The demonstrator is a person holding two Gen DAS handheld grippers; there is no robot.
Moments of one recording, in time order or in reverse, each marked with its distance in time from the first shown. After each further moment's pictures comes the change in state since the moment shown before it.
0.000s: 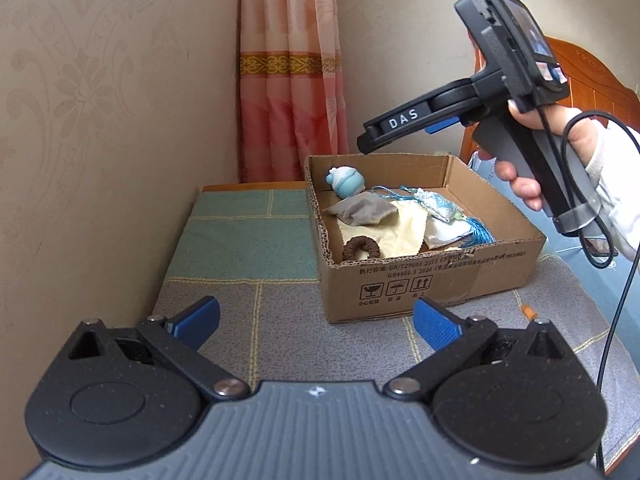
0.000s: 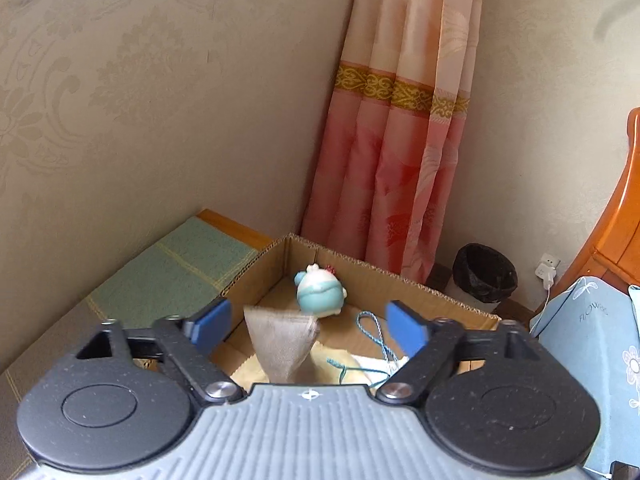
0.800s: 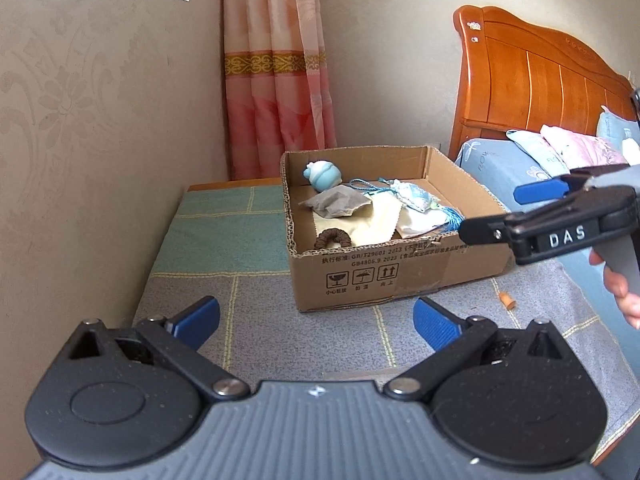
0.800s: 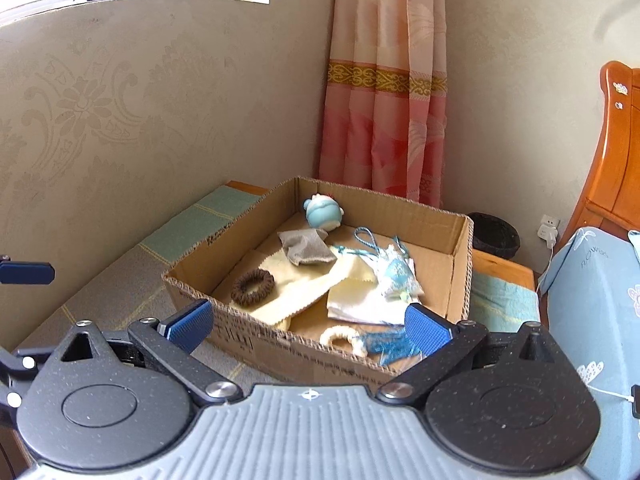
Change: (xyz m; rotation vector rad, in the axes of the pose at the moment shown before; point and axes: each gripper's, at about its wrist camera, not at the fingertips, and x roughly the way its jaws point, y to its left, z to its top) left arm -0.012 -0.032 -0.004 0.035 0.015 -0.011; right arm -0.107 -0.017 -0.110 0.098 -0.019 0.051
